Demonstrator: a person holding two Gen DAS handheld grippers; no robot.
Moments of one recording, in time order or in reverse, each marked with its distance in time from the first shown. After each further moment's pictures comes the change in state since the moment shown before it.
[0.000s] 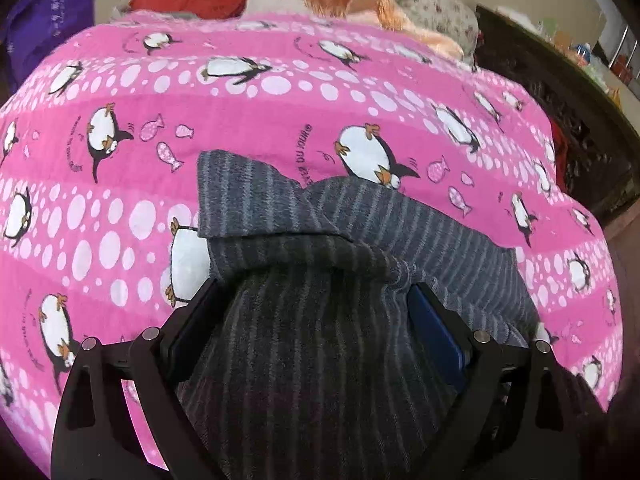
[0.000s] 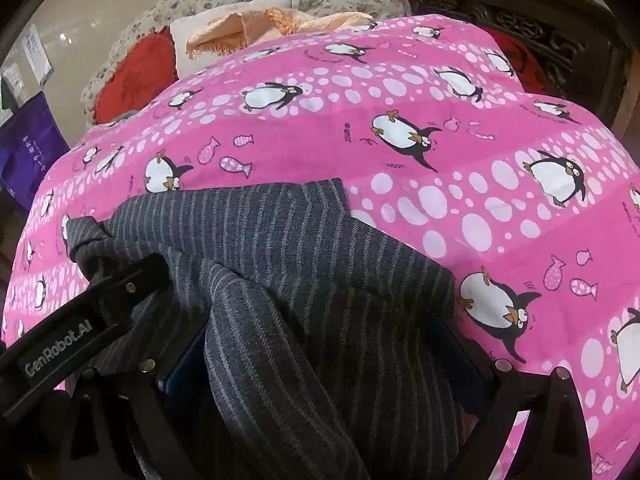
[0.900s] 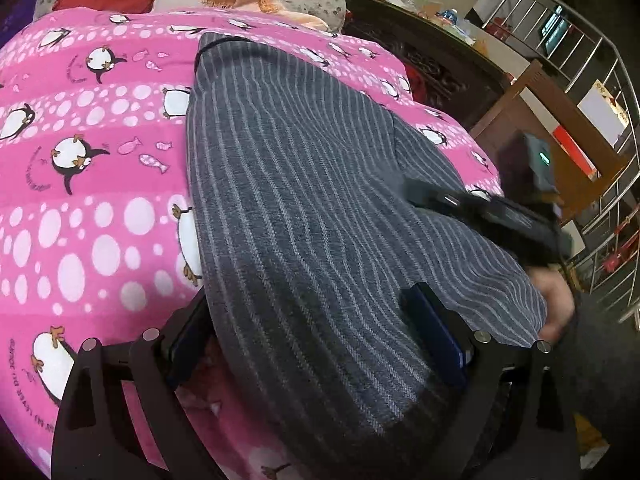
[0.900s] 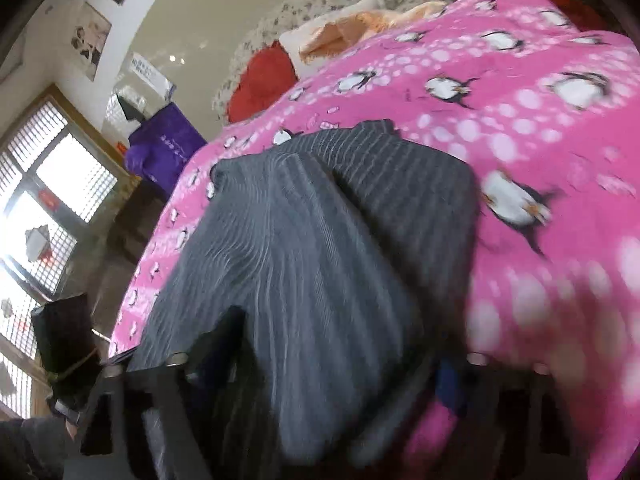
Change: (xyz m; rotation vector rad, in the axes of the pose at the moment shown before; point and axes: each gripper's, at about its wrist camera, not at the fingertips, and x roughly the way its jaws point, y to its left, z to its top) left arm -0.087 0.040 -0.150 0.220 -0.016 -0.393; right arm -0.026 -0.058 -0.059 -0.059 -0.012 0.564
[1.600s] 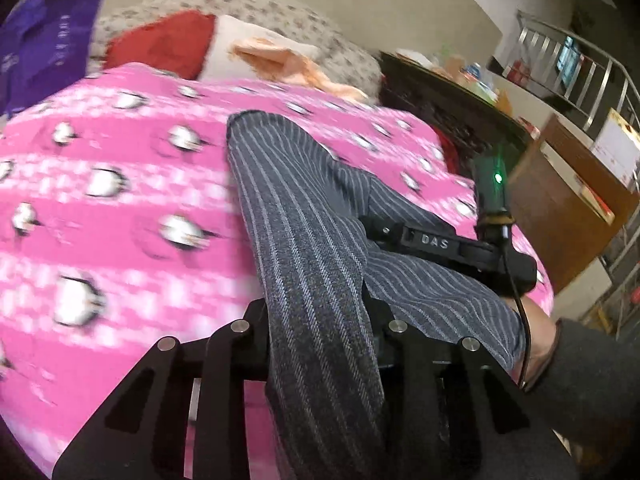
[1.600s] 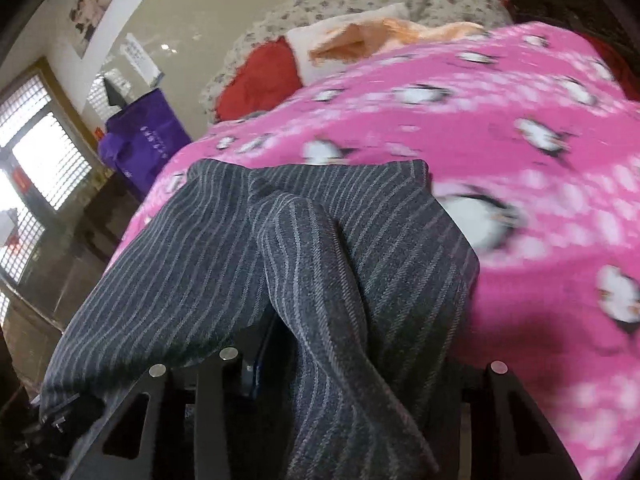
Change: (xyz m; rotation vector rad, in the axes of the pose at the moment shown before) left arm -0.072 0.049 0.026 -0.034 -0.231 0.143; right arm 0.081 0.082 0.041 -0.069 -0.045 -0.102
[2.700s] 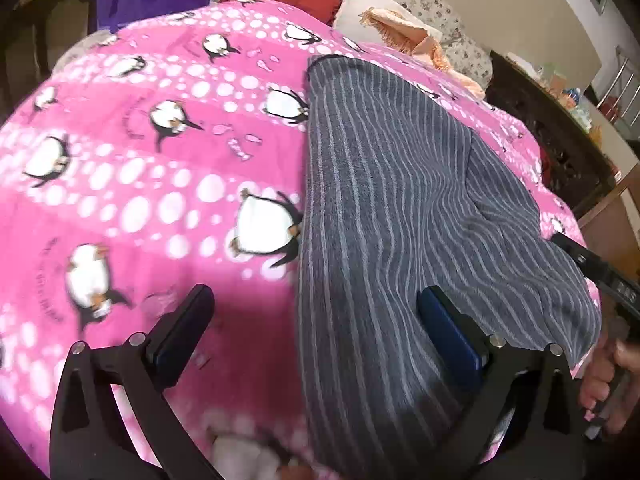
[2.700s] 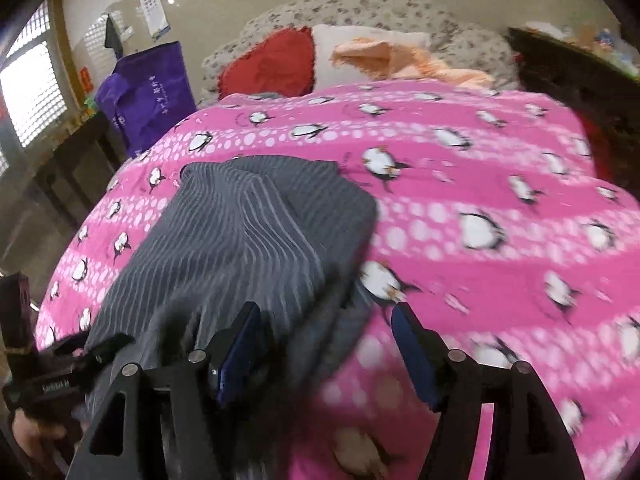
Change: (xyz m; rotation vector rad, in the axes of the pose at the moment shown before) left arm -0.027 0.101 -0.035 -0.220 0.137 0.256; right arm -0.060 0.095 -0.027 -0.175 0.039 -0.271
